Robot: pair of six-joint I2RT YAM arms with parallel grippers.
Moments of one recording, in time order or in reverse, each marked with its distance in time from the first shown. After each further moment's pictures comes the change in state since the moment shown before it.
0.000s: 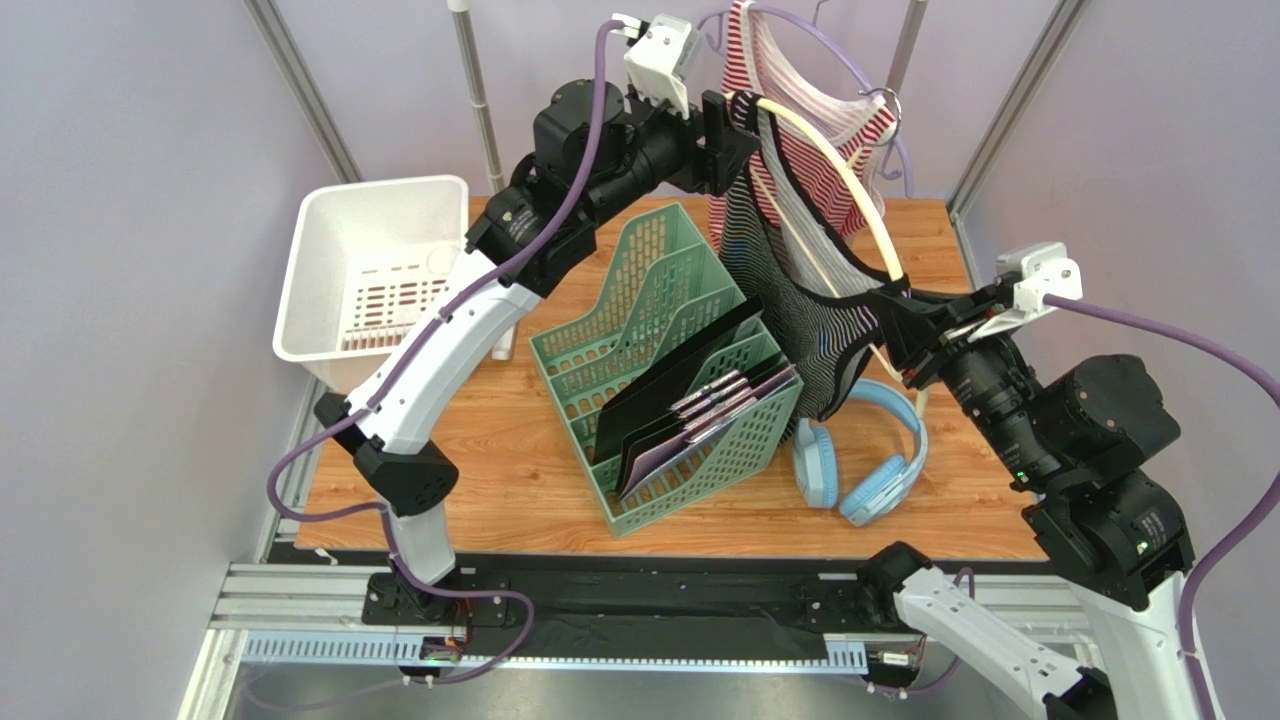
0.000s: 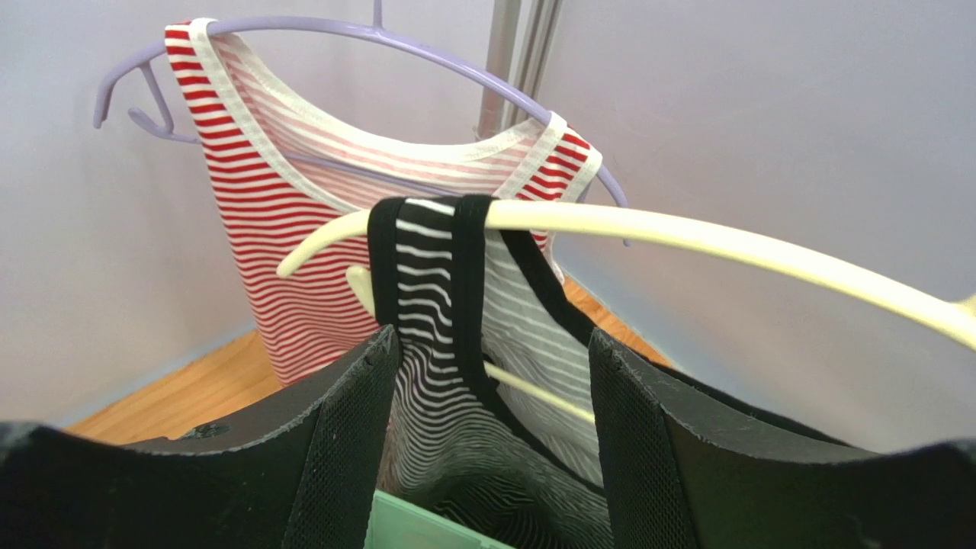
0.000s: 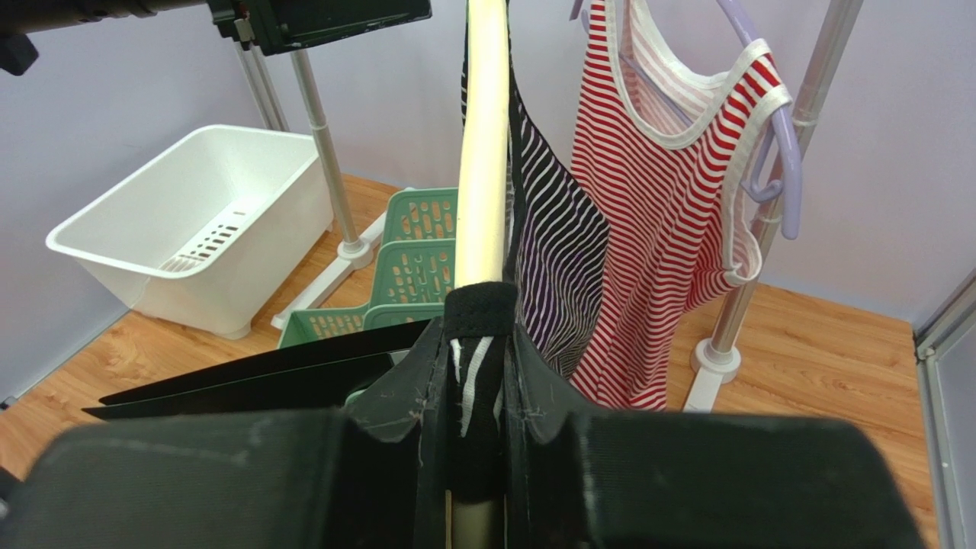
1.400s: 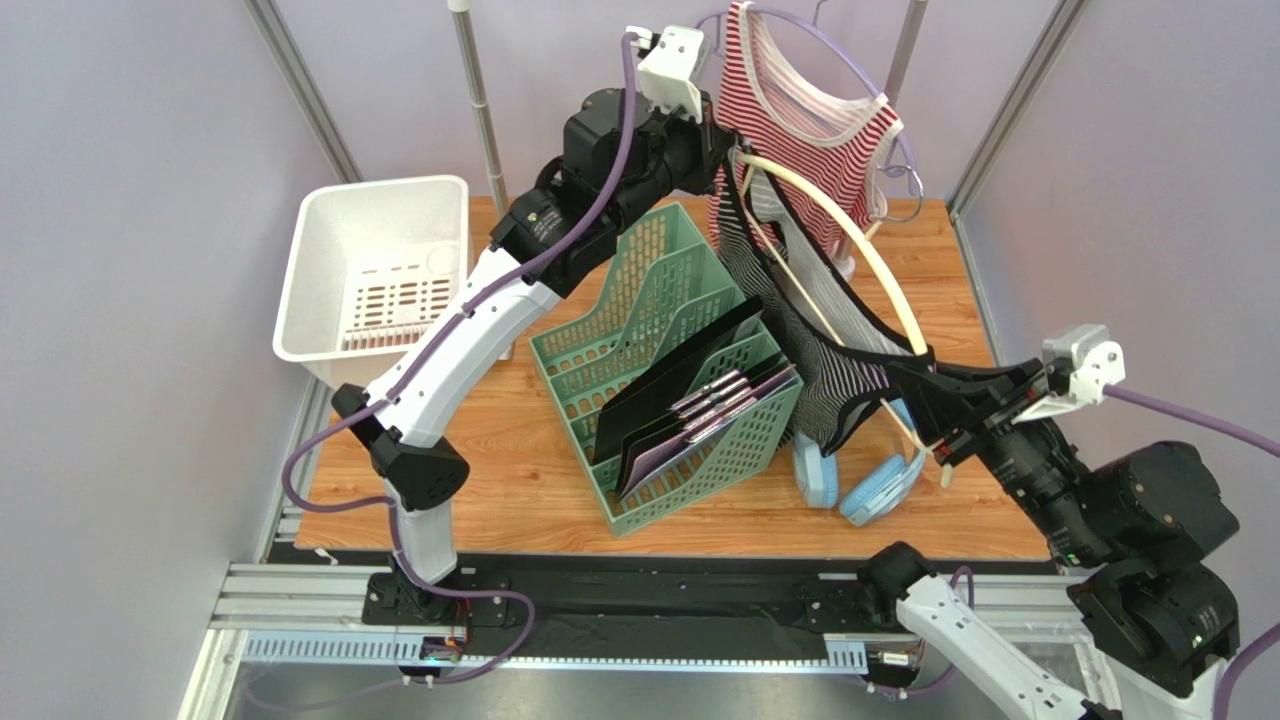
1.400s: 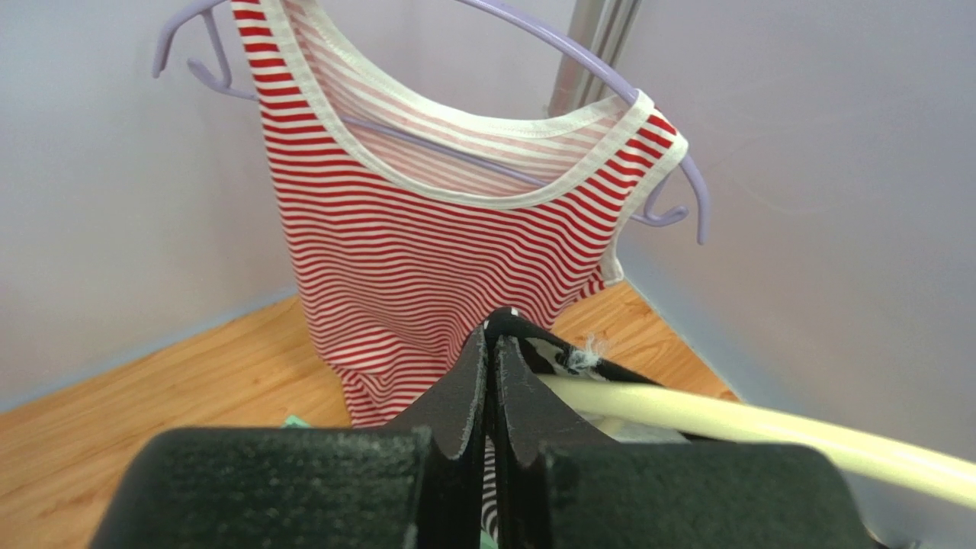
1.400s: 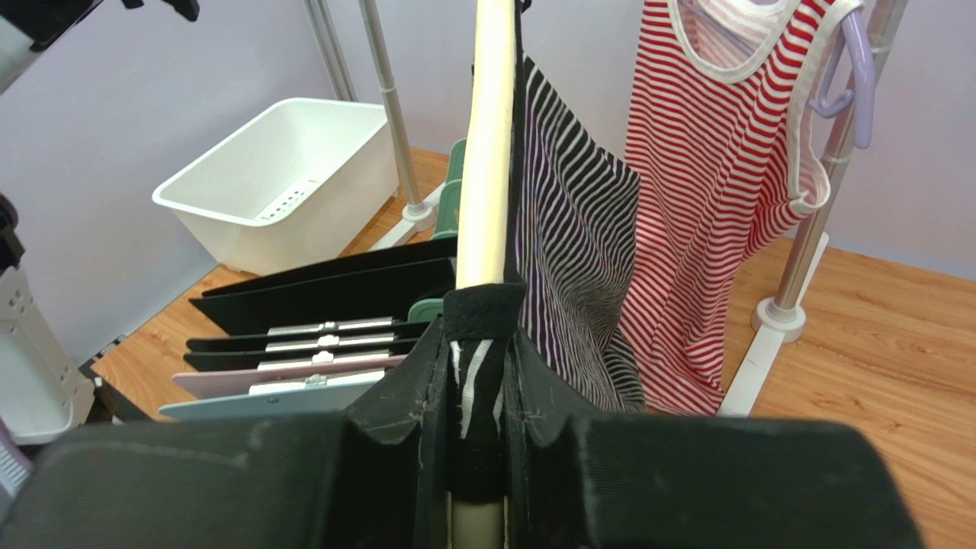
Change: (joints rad) left arm -0.012 0.044 0.000 -0.003 -0.148 -0.013; right arm -0.002 -0.198 -0.064 -0.138 -0.103 0.080
